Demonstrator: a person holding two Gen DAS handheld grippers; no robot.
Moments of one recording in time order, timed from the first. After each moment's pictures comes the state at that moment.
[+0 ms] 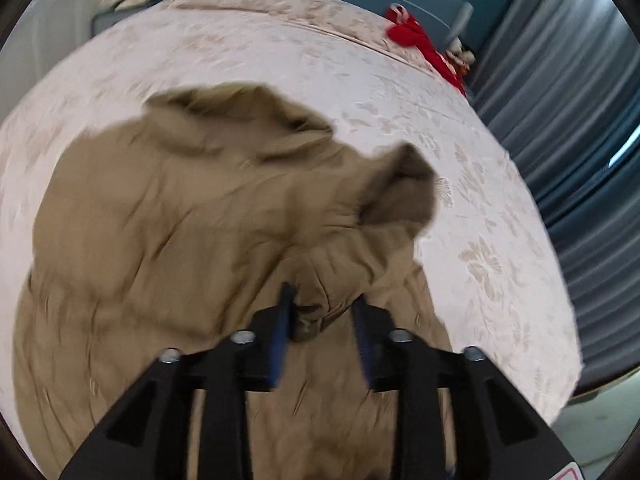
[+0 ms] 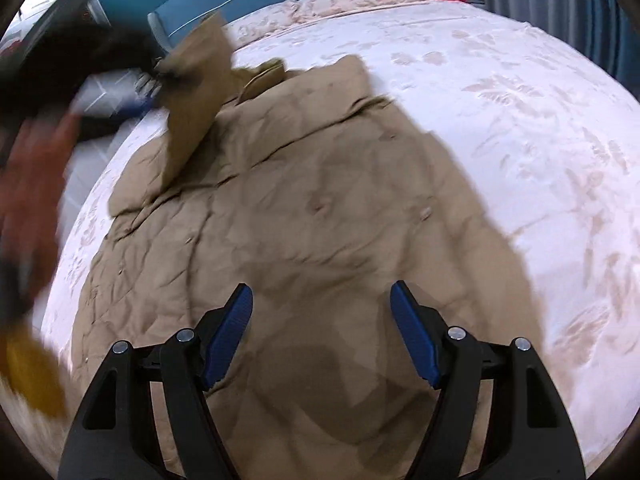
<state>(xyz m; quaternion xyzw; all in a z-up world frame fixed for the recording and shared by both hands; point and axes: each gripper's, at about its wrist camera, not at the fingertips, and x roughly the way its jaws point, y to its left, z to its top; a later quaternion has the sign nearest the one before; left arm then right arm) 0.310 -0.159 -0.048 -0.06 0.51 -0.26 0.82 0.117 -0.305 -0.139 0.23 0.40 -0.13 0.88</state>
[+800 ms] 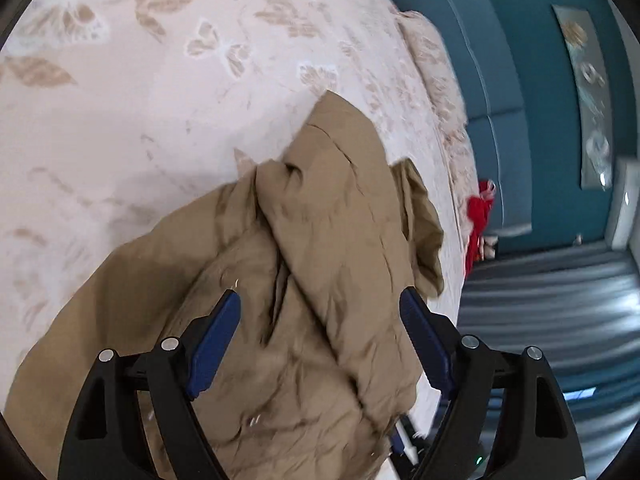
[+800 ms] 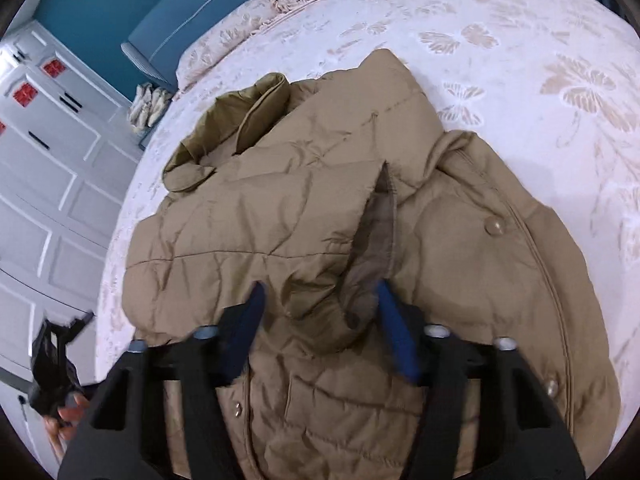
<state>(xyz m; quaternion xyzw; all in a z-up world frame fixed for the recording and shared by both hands) 0.384 0.078 -0.140 -0.47 0.50 -0.12 0.71 0.260 -0.337 -0.146 0.34 0.41 -0.10 0.84</state>
